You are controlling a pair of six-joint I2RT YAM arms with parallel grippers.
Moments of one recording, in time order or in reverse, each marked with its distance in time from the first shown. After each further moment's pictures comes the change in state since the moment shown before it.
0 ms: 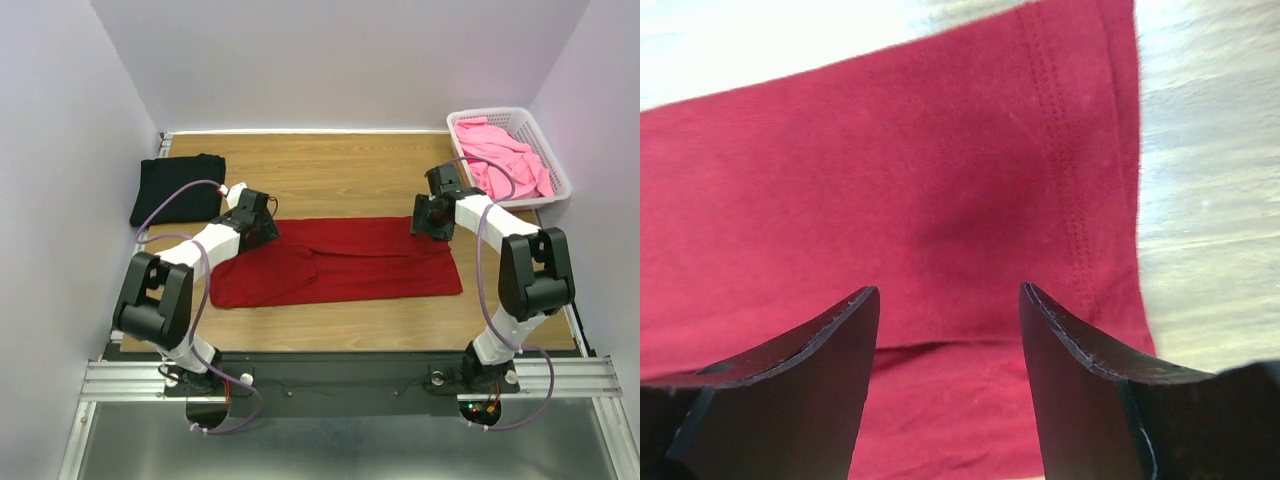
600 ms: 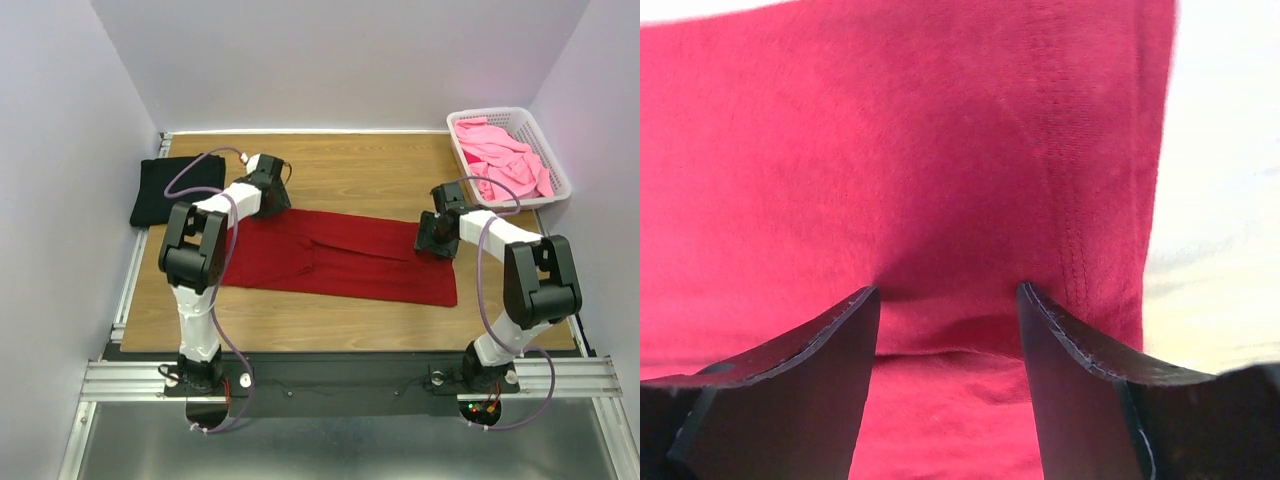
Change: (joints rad) left arm 0.036 0.447 0.456 -0.051 0.006 0.098; right arm -0.031 -0.025 -0.158 0.046 -0.020 0.050
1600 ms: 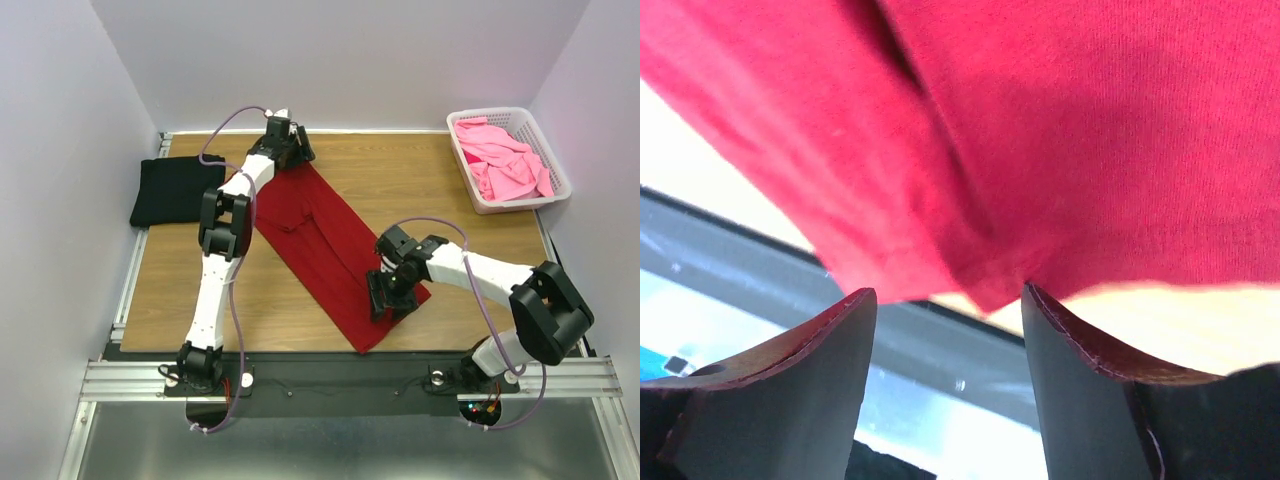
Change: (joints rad) left arm 0.045 0.605 0.904 0.060 0.380 0.087; right arm 0.508 -0.202 -0.170 -0.217 -0.391 0.109
